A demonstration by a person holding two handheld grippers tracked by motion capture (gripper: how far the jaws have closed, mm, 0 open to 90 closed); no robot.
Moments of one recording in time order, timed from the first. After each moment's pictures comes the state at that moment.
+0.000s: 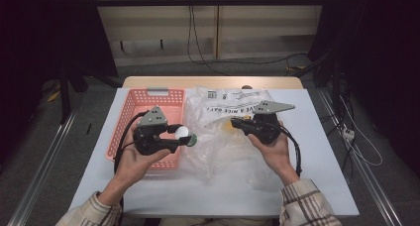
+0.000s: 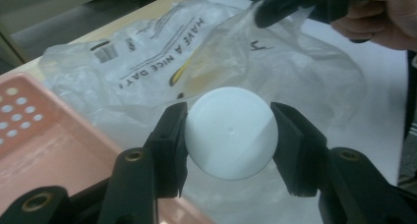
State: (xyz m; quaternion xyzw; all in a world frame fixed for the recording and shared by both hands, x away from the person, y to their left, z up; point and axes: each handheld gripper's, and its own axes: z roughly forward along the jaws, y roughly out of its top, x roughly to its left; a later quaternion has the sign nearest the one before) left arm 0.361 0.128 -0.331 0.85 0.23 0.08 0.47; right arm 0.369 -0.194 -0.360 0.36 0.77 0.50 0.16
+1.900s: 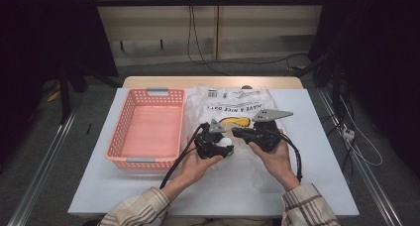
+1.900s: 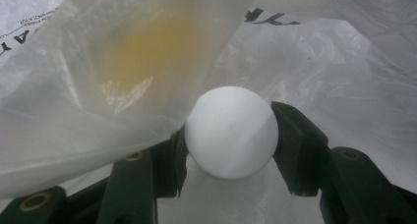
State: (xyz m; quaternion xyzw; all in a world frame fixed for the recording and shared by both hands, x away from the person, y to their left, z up) left arm 0.391 -0.004 -0.435 0.87 0.28 0.06 0.40; right arm 0.360 -0.197 -0.380 0.37 0.79 0.48 0.13
